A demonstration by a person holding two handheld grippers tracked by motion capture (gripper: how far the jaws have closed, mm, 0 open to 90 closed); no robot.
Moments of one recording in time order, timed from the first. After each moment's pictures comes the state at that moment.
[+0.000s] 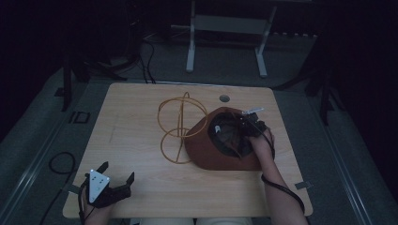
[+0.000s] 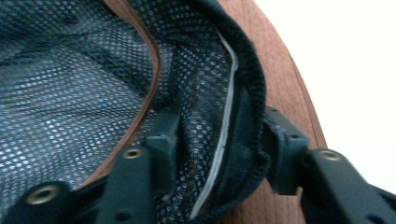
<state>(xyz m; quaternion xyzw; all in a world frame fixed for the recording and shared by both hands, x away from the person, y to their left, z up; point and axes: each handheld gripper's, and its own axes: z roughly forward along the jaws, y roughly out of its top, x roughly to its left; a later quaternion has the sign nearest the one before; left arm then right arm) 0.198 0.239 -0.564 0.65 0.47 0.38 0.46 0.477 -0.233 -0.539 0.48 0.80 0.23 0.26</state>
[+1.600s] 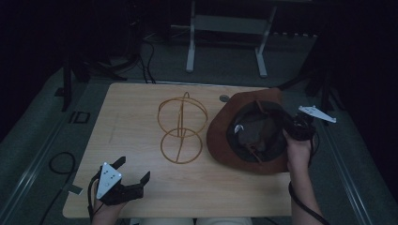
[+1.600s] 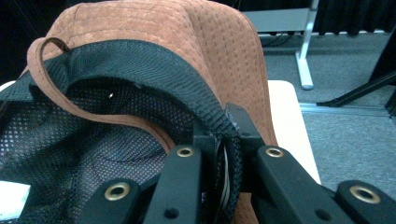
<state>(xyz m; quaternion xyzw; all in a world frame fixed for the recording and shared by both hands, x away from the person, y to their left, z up) 0.195 0.195 -0.507 0.68 0.41 0.32 0.51 0.373 -0.323 -0.423 0.53 0.63 0.47 0.31</state>
